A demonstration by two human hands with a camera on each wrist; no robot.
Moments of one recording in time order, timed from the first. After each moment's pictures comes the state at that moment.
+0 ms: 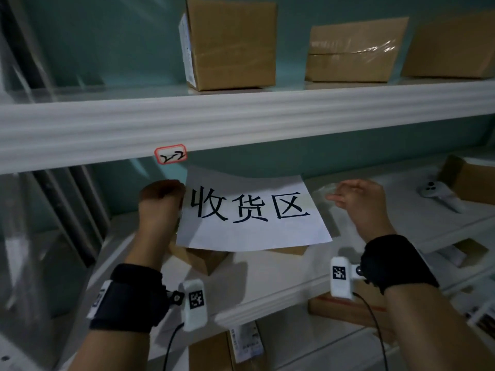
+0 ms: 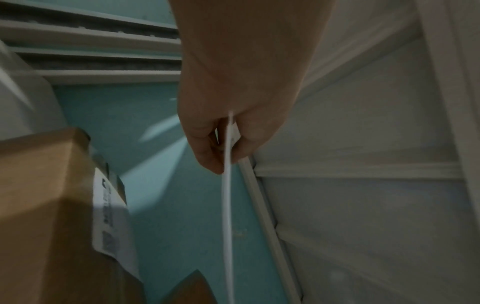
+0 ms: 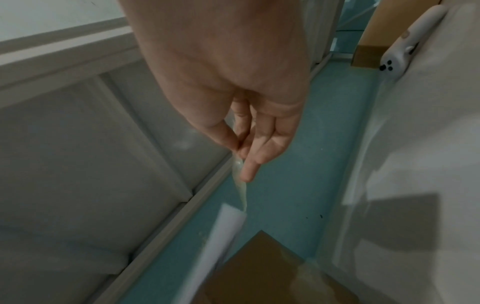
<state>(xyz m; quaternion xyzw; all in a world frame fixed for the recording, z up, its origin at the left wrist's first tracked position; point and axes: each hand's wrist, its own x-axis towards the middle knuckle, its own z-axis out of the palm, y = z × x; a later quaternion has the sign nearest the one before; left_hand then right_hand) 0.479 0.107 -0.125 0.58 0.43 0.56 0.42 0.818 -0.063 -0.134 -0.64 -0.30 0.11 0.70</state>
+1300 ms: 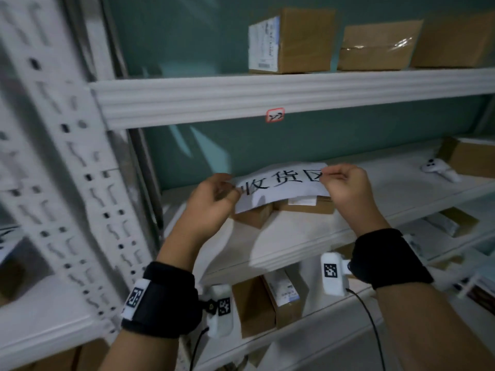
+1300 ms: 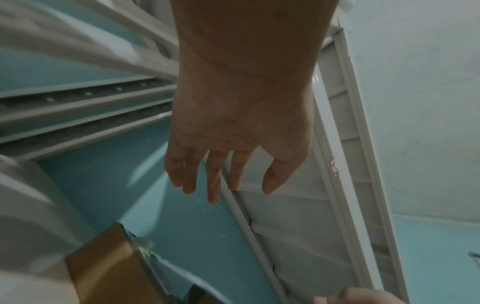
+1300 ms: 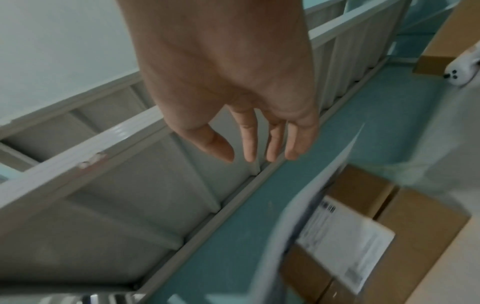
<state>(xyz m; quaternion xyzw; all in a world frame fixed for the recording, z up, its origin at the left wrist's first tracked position) 0.375 0.026 -0.122 0.77 0.35 0.38 0.38 0.641 -0.090 -0.130 -0.69 -0.37 0.02 0.63</state>
